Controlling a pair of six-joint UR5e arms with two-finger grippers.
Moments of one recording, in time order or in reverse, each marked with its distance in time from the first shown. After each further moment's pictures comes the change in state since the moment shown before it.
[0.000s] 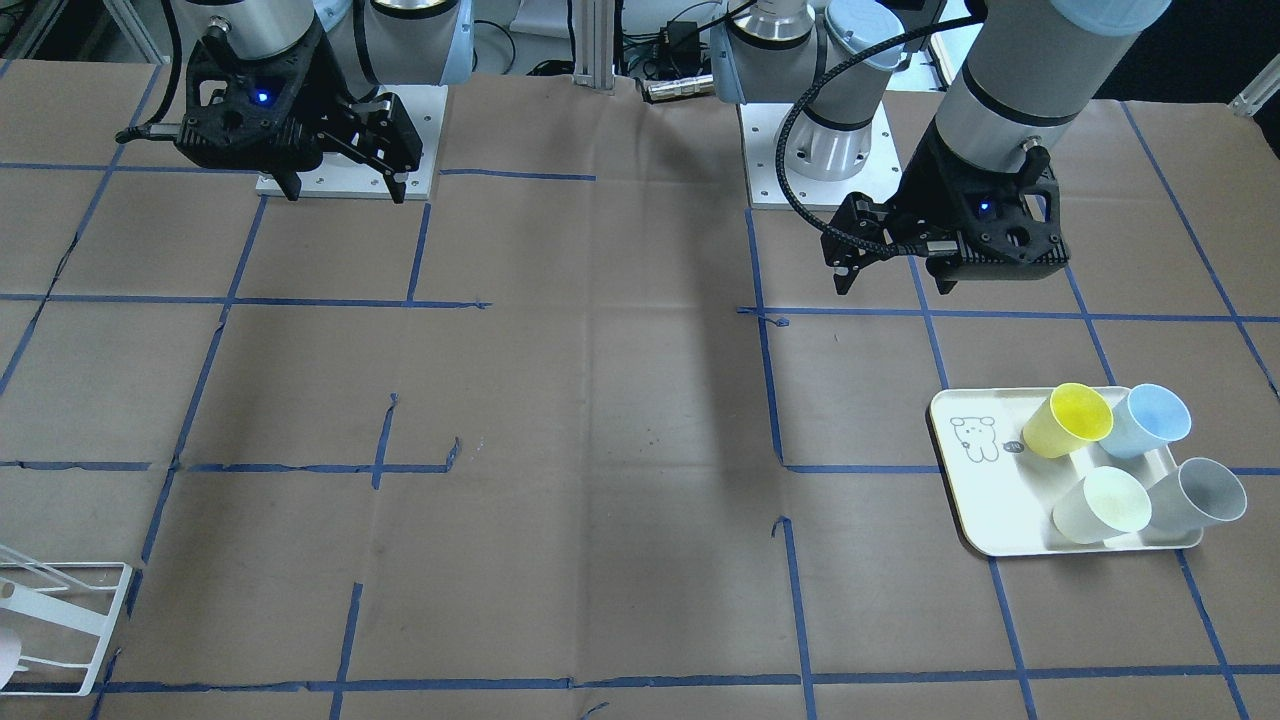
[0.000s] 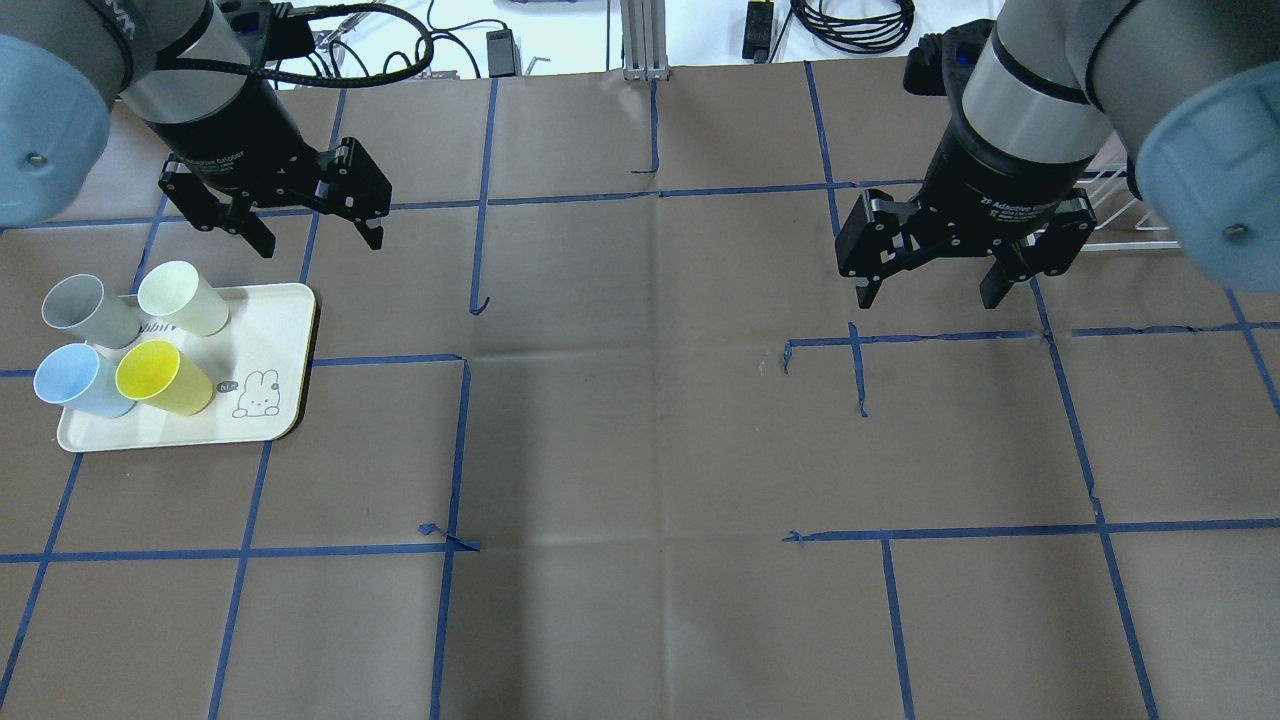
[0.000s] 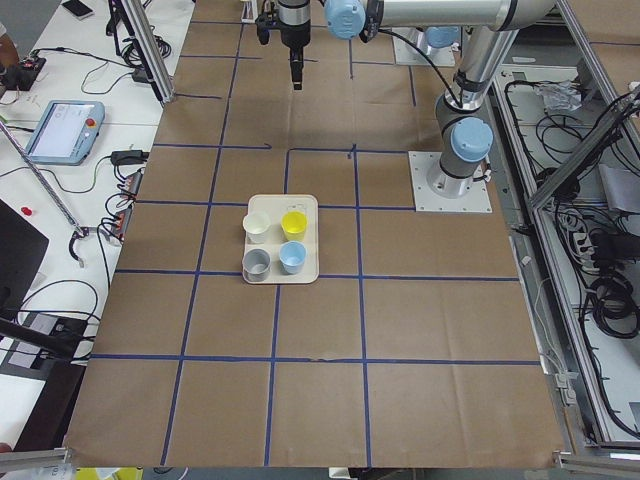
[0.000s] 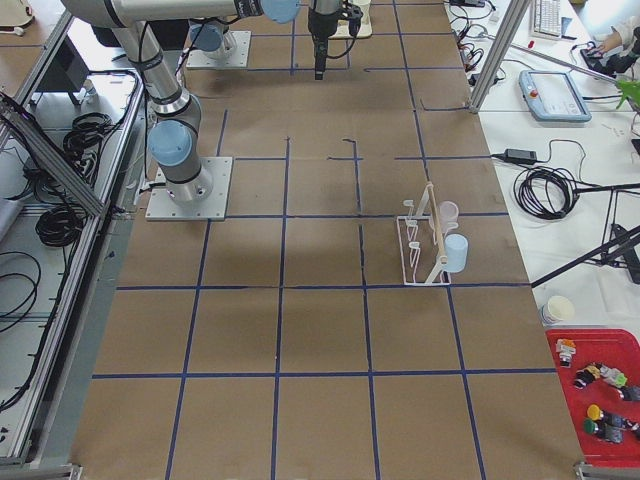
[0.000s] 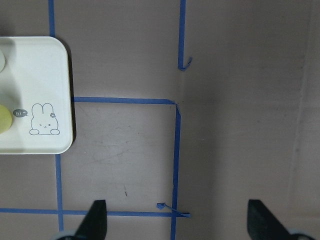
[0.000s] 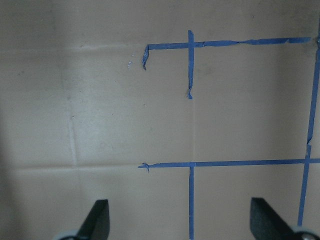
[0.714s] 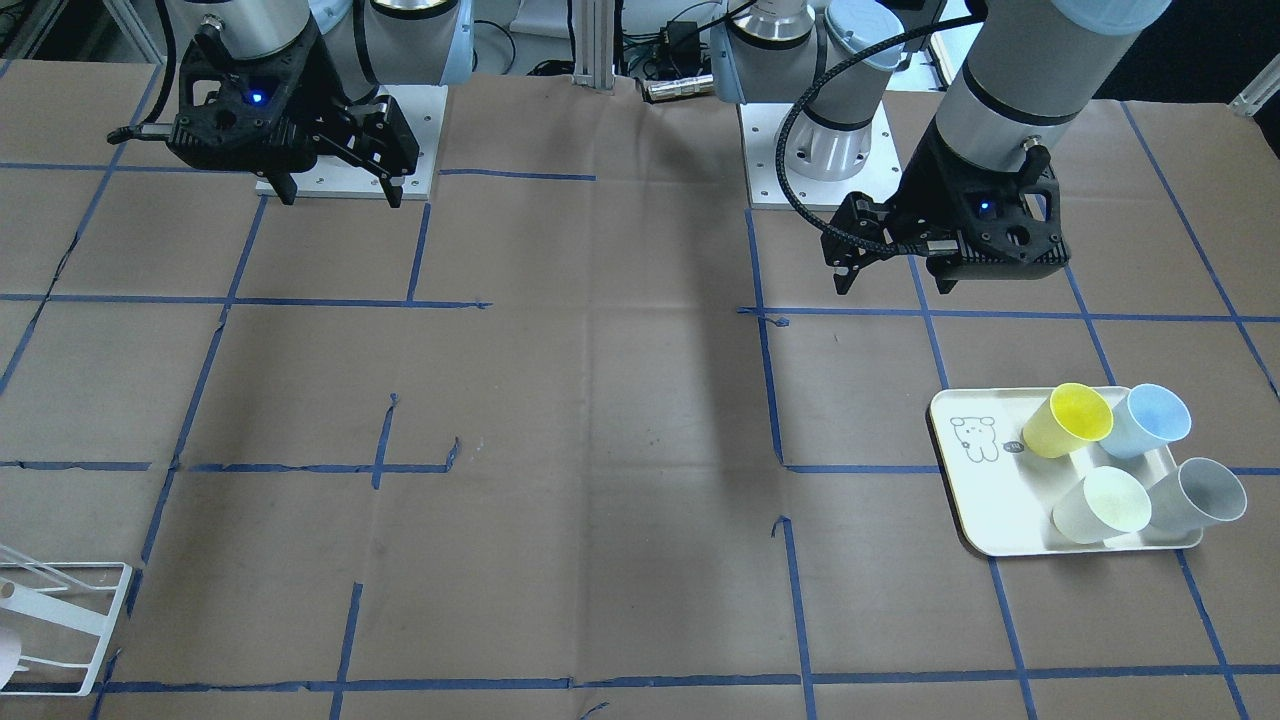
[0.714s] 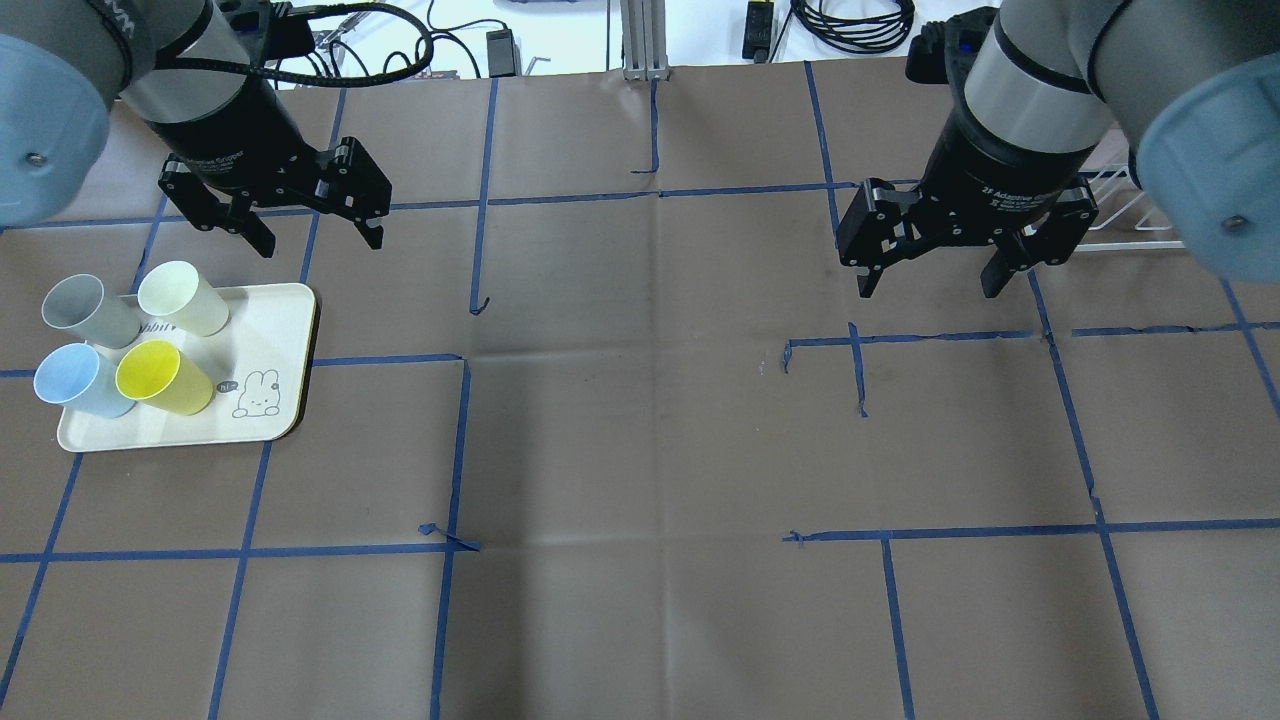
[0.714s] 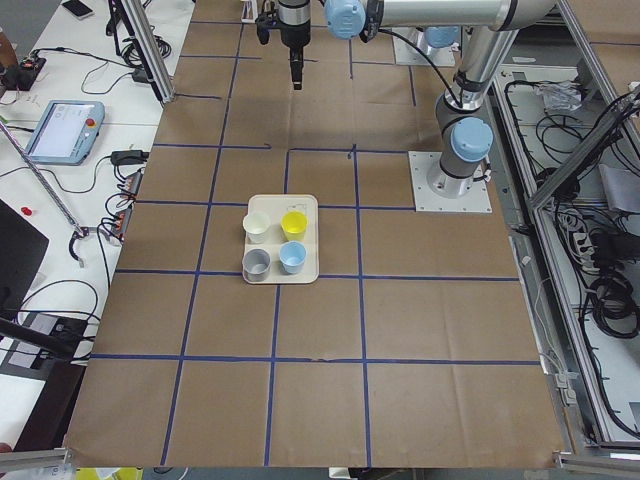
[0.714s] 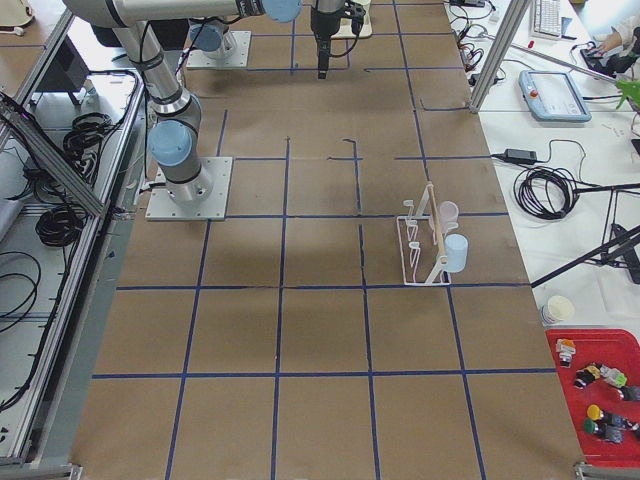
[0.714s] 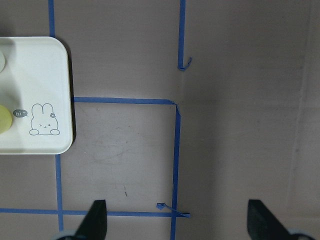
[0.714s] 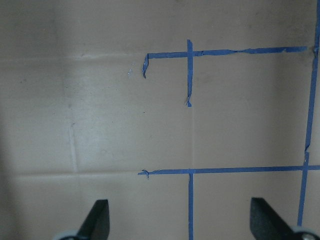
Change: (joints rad) left arm 0.000 0.000 0.001 0.000 0.000 -0.001; right arm -0.002 0.005 -0.005 -0.014 -0.002 0.000
